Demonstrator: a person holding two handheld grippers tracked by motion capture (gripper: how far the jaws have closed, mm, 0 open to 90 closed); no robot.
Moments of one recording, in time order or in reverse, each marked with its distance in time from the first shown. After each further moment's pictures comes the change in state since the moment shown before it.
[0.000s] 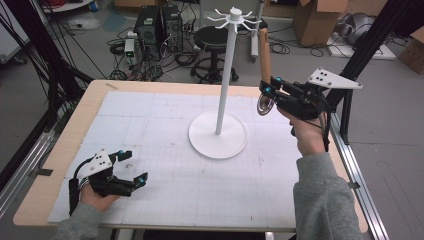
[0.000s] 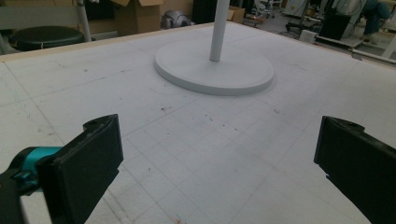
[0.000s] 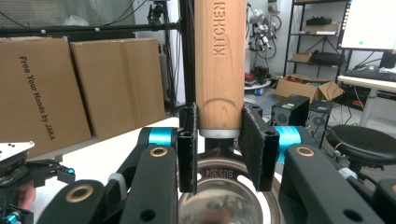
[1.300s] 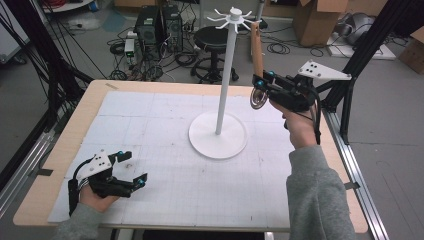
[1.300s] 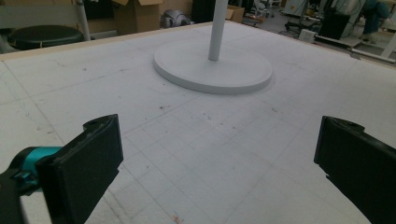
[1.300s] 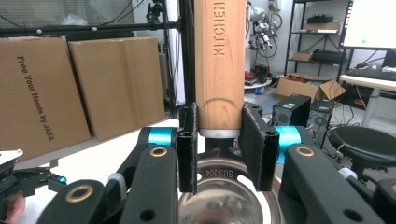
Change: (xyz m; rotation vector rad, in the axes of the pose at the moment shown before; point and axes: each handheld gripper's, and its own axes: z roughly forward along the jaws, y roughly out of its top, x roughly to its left) left arm -0.001 0.000 -0.002 0.005 -0.001 -0.002; right arm -0.003 0.006 0.022 0.007 0.000 0.002
